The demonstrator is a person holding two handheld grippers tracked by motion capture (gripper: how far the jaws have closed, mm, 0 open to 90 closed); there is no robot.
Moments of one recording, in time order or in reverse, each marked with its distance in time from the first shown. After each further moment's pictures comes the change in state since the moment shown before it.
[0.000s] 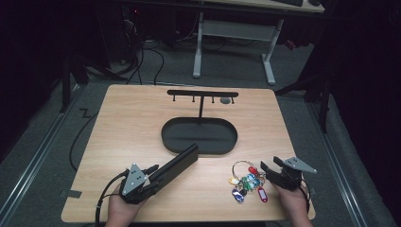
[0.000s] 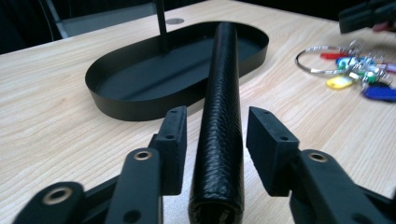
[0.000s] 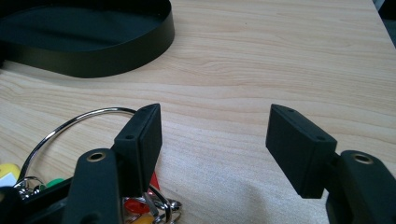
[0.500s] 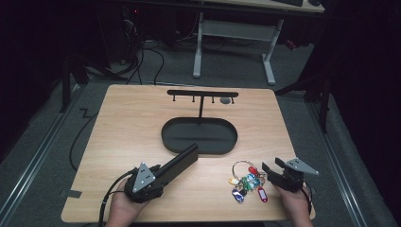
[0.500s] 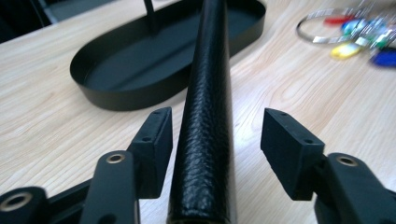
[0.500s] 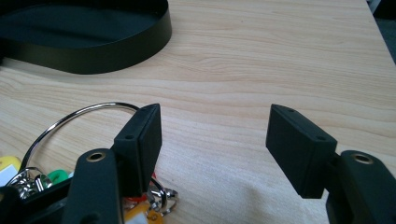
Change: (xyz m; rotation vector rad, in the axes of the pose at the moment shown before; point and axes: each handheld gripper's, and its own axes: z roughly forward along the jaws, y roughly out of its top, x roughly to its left) left arm -0.004 0.008 0.012 0.135 0.001 0.085; right arm -0.002 -0.003 -0.007 -0.002 -0.009 -0.002
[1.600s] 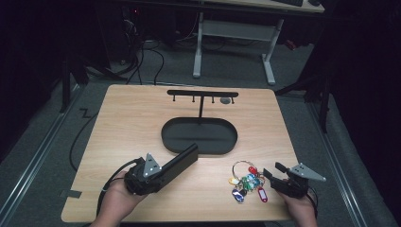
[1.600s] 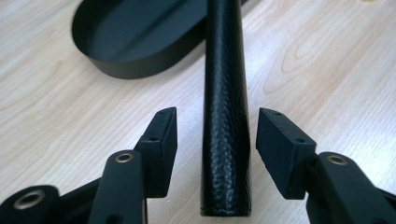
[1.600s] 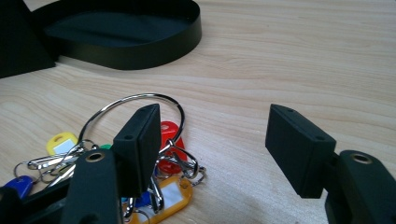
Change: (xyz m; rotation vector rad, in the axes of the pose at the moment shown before) left arm 0.008 0.043 -0.010 0.276 -0.002 0.046; right arm -0.001 -0.007 -0.020 -0.029 0.117 -0.019
